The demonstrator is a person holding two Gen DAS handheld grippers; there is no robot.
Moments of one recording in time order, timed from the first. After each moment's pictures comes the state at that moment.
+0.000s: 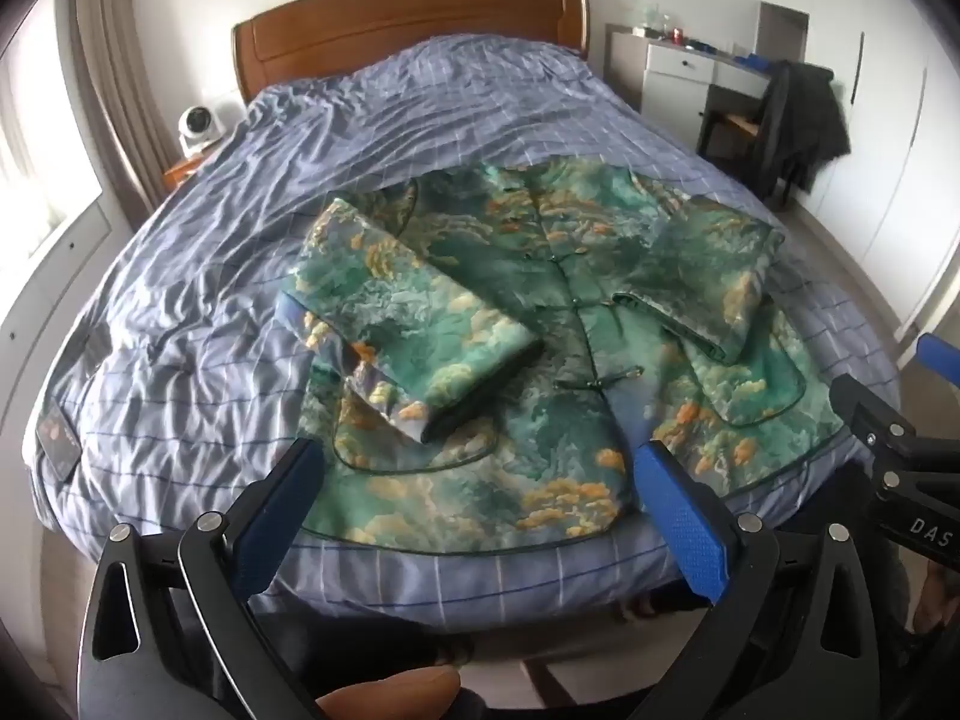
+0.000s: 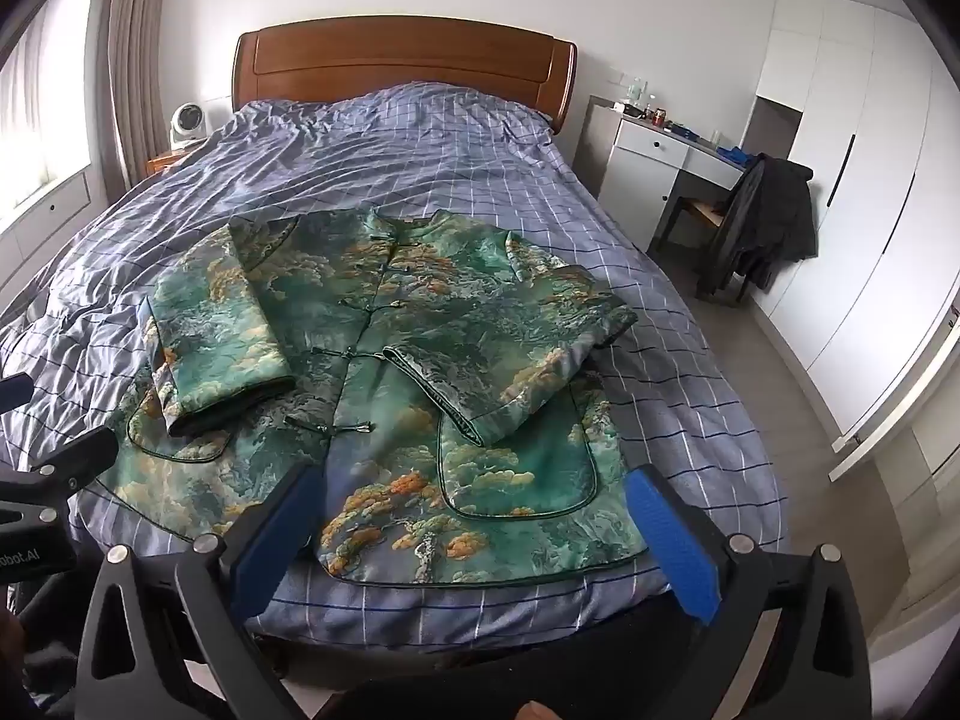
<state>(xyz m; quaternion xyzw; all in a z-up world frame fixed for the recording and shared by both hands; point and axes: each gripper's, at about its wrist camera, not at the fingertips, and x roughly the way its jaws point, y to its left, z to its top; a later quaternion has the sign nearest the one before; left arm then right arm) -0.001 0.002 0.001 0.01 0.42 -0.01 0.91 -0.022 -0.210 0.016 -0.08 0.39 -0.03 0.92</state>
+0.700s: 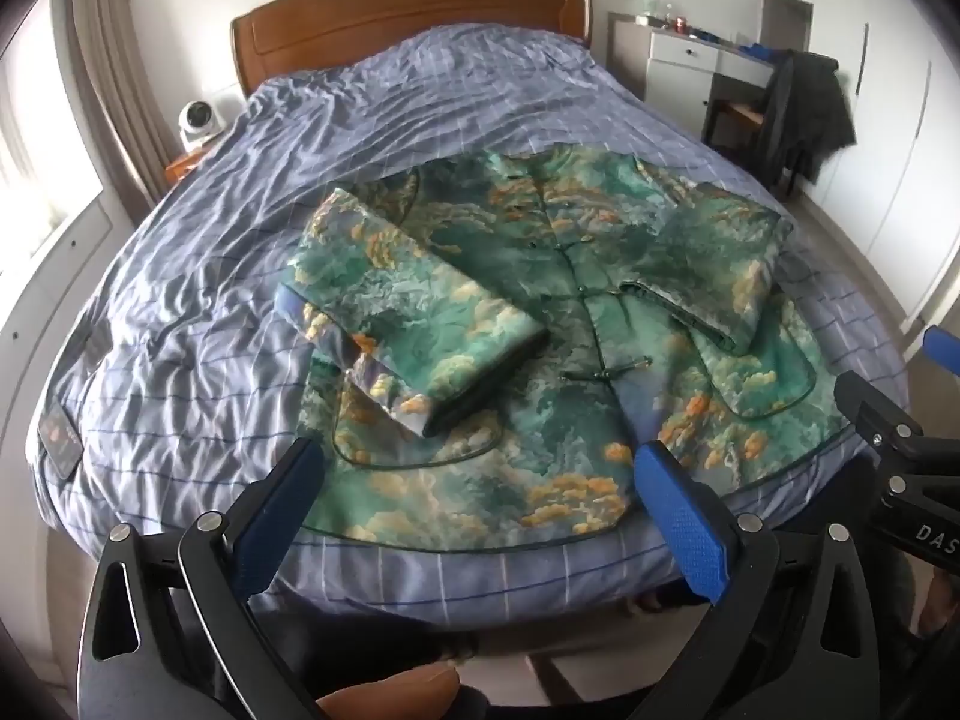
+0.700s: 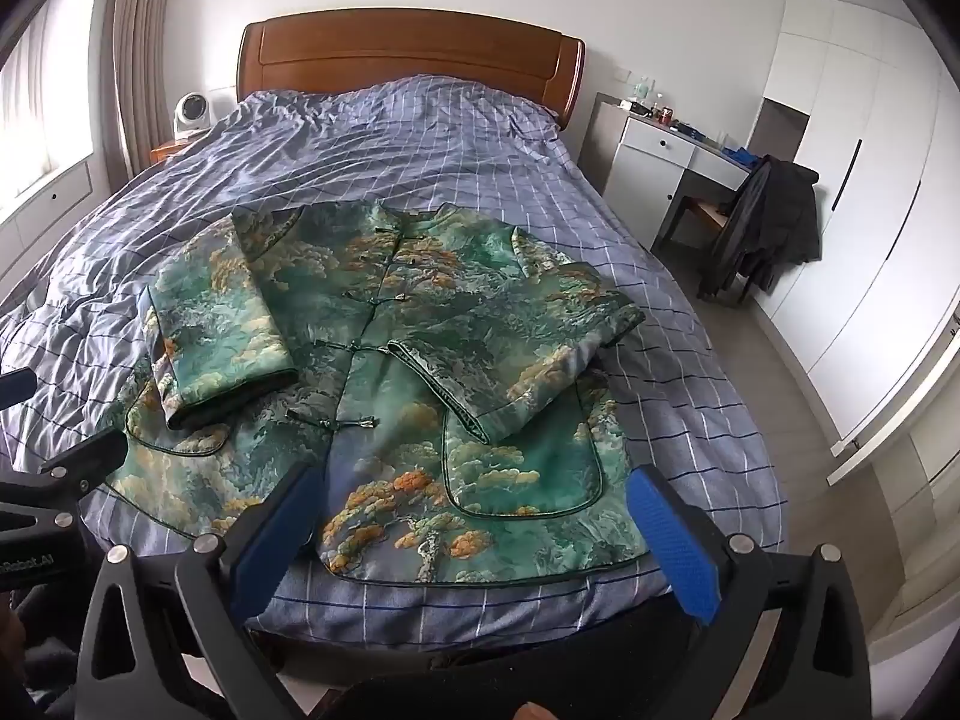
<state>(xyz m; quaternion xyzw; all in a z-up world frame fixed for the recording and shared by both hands) 0.002 0.007 -0.010 0.03 0.43 0.00 0.90 -0.021 -0.206 0.013 -0.09 0.39 -0.03 0.91</state>
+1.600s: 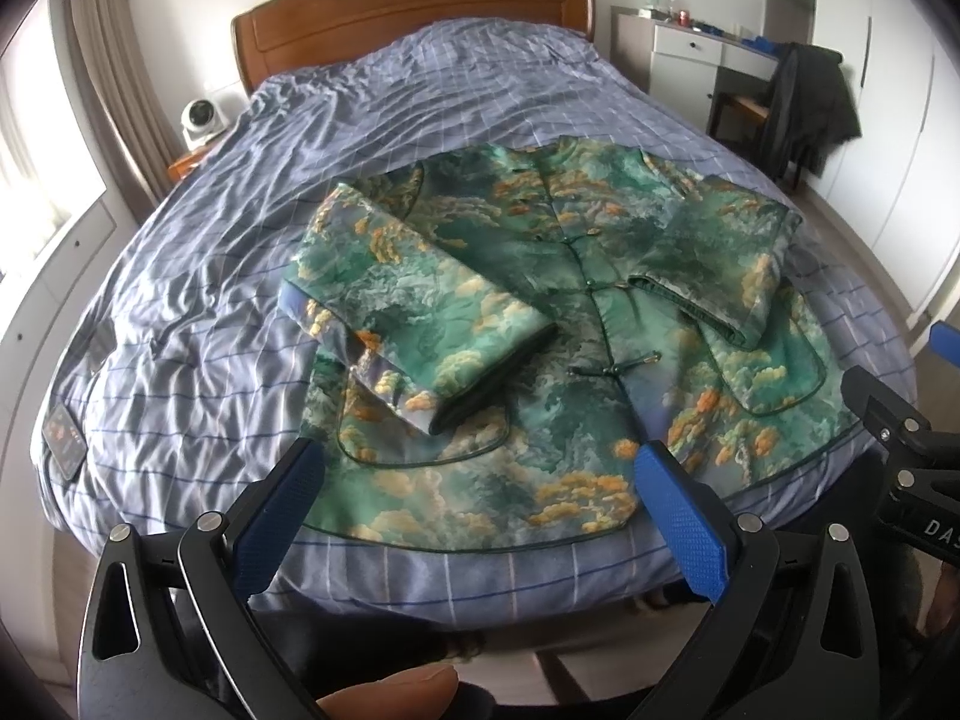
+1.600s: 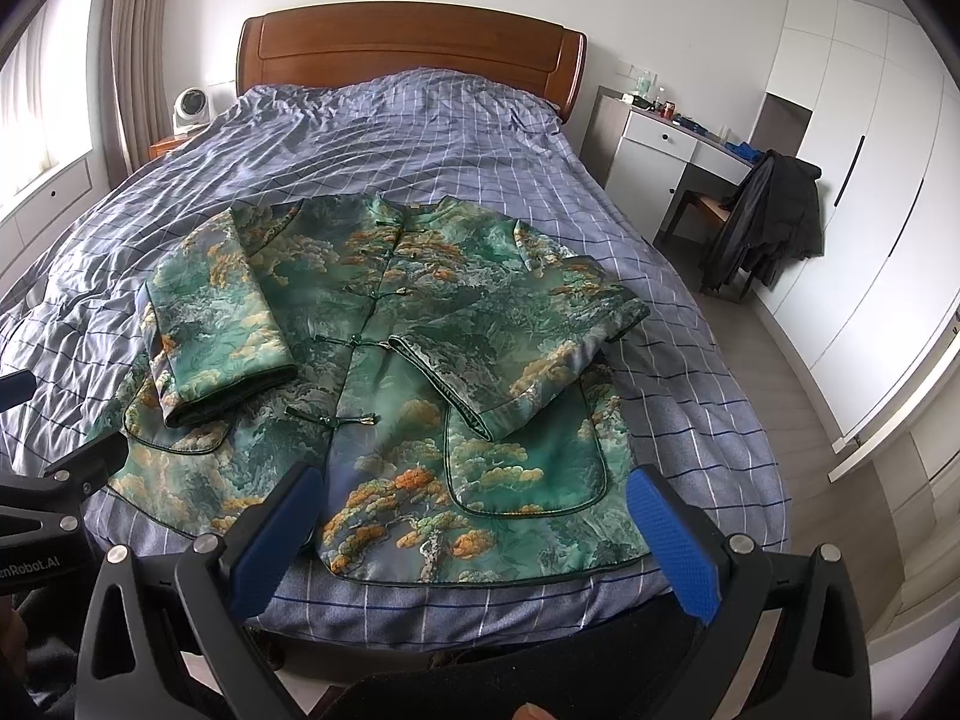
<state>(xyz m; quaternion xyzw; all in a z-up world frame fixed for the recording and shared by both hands) 0.003 0.009 -0.011 0.03 0.43 0.00 0.90 -0.017 -0.205 0.009 -0.09 0.40 -0.03 0.91</state>
